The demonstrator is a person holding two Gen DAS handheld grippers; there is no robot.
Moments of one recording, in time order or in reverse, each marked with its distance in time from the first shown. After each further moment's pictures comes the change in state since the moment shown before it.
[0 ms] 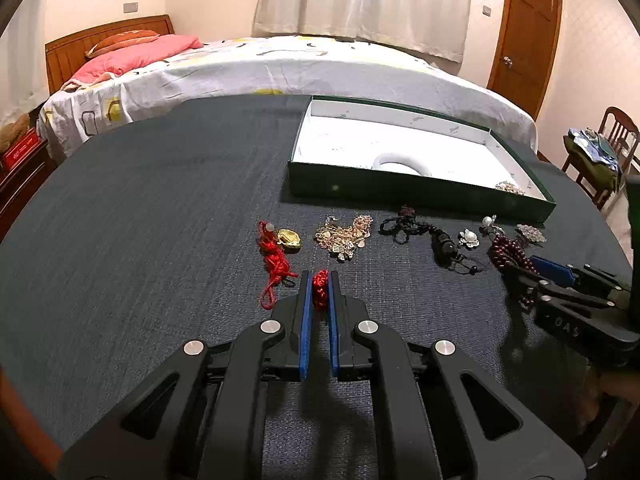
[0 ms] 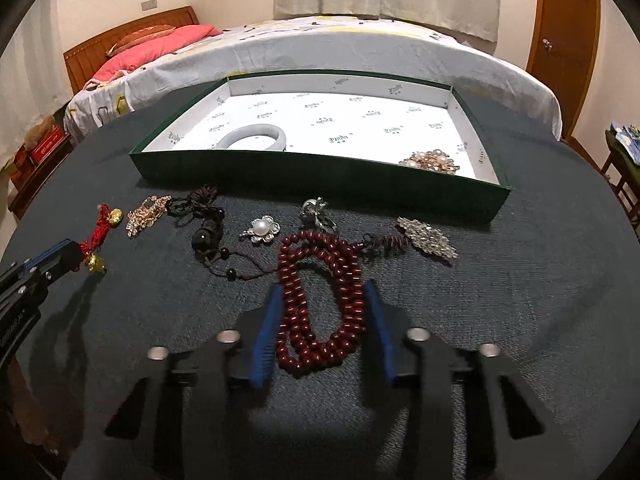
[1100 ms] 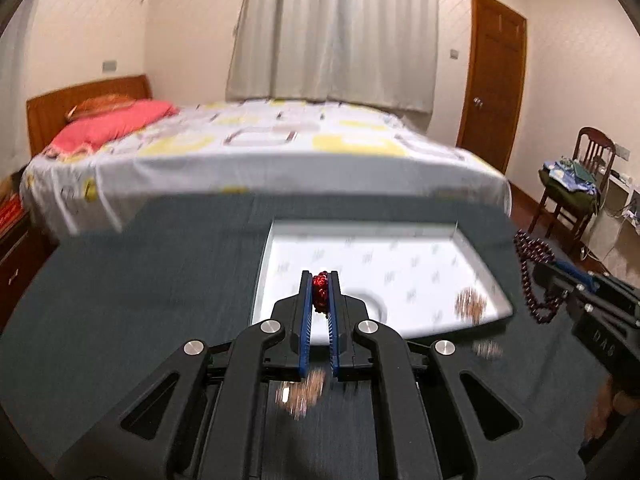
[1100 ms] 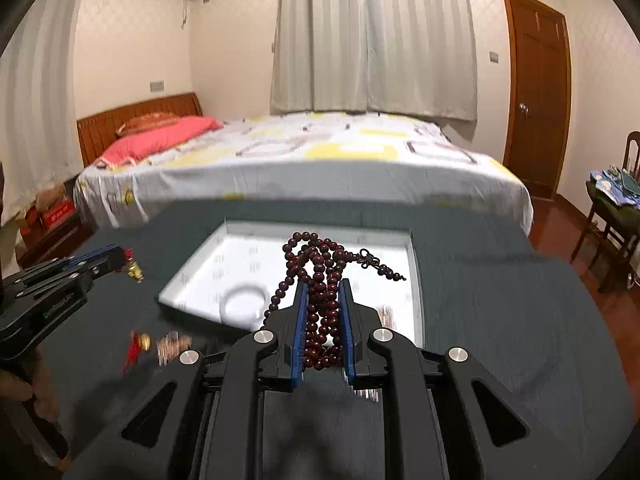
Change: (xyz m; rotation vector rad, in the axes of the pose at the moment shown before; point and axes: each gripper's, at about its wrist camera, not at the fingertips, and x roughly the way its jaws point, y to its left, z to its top) left arm -0.023 -0.038 0.121 0.076 -0.228 -0.076; right arm -0.085 -0.029 0.085 0.019 -0.369 -0.007
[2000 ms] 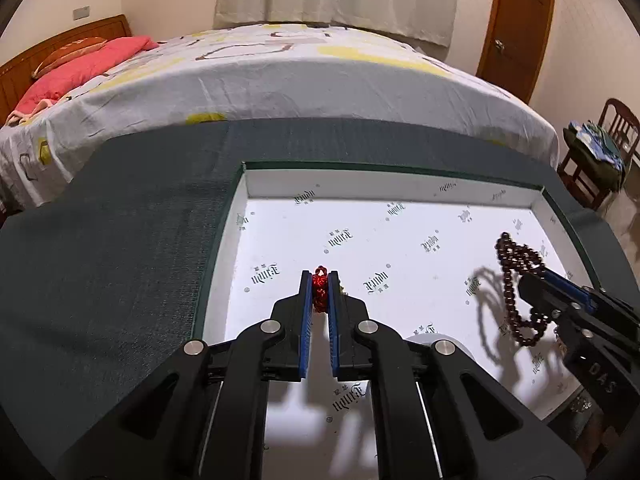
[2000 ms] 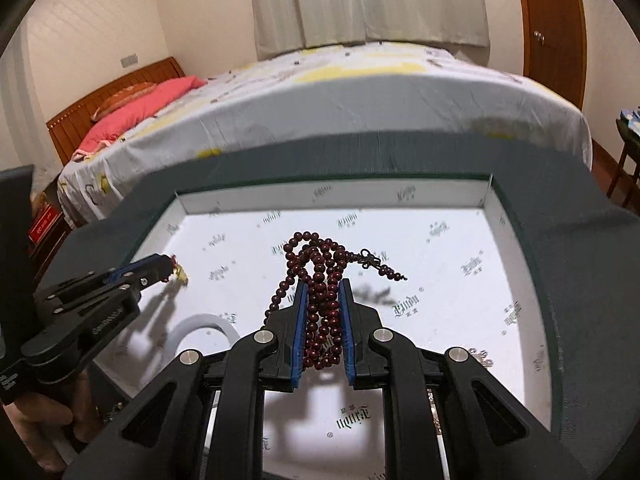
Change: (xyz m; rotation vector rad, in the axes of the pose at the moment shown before) left arm 0.193 0.021 -0.013 -0.013 0.291 -0.007; right arm 0.179 -0.005 -0.016 0.116 0.270 0.046
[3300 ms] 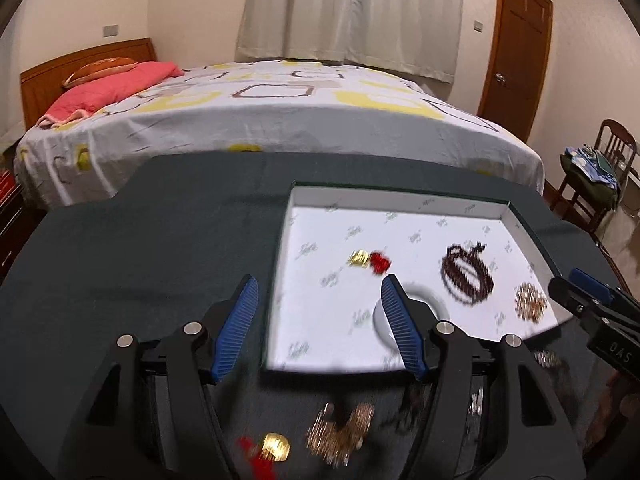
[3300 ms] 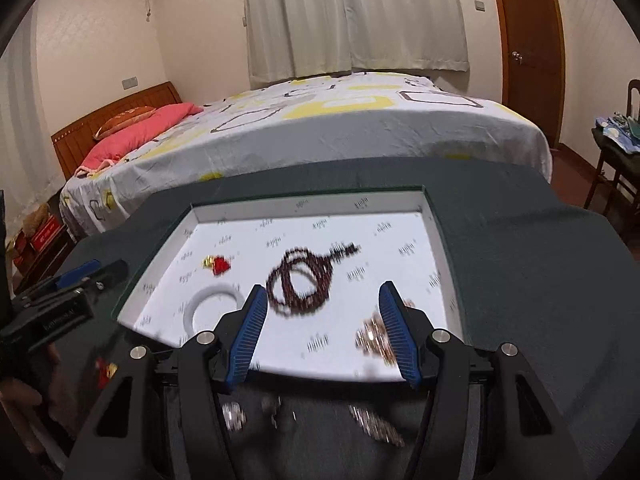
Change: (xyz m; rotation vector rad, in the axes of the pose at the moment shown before) left arm -0.107 0.014 -0.041 -0.045 -0.136 0.041; right arm -0.099 -0.018 -0.038 0.007 -0.121 -0.038
